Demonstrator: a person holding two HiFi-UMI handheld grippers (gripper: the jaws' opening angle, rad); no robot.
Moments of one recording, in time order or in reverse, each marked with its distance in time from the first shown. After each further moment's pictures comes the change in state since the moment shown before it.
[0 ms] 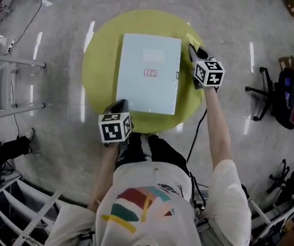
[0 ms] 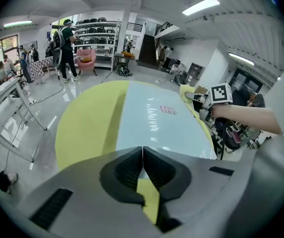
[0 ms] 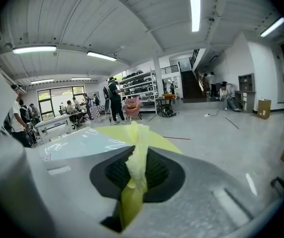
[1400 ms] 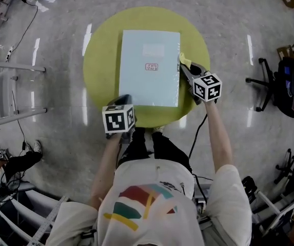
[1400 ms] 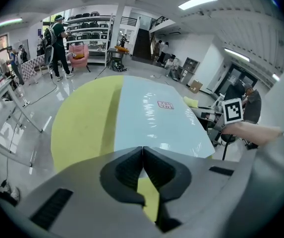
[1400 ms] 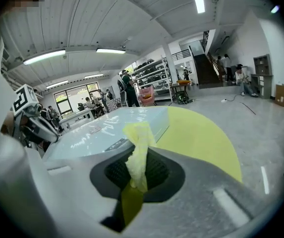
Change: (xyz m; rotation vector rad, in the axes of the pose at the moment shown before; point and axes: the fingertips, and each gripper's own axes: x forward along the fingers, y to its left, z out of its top) left arm 0.003 -0.001 -0.002 0.050 0.061 -0.044; right arm -0.057 0.076 -0.074 0.032 0.128 0.206
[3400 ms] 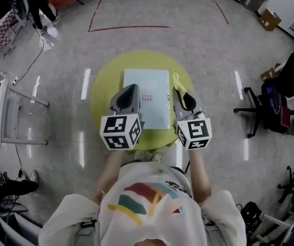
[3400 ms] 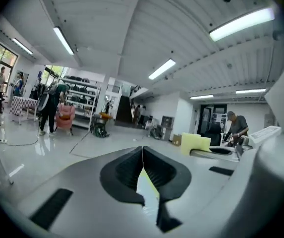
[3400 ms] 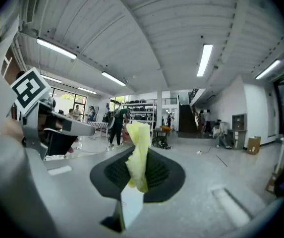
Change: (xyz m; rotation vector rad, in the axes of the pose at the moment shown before) left arm -0.171 -0.096 0.189 0.146 -0.785 -0.175; right arm -0.145 0.144 0.189 -0.229 -0.416 -0.322
